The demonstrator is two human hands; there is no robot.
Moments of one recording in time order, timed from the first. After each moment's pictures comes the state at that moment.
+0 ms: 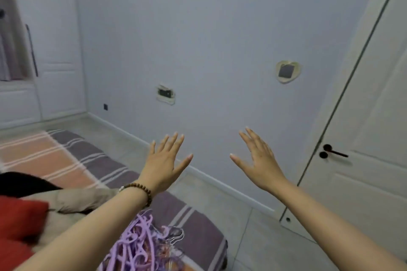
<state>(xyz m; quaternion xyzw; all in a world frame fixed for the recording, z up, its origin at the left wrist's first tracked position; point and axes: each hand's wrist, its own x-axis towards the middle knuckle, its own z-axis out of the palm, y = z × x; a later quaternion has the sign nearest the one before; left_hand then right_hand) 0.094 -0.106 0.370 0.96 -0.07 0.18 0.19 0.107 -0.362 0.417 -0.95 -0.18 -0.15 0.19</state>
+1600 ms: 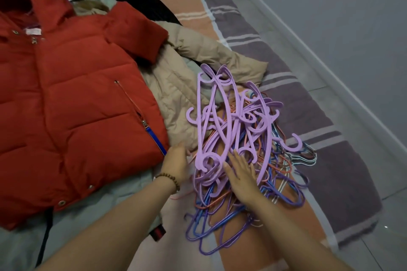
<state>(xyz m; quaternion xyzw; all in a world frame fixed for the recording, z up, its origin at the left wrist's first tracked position) 0.060 0.056 -0.158 0.83 0.43 0.00 0.34 0.165 -0.110 -0.179 -0.86 -0.30 0.35 0.23</state>
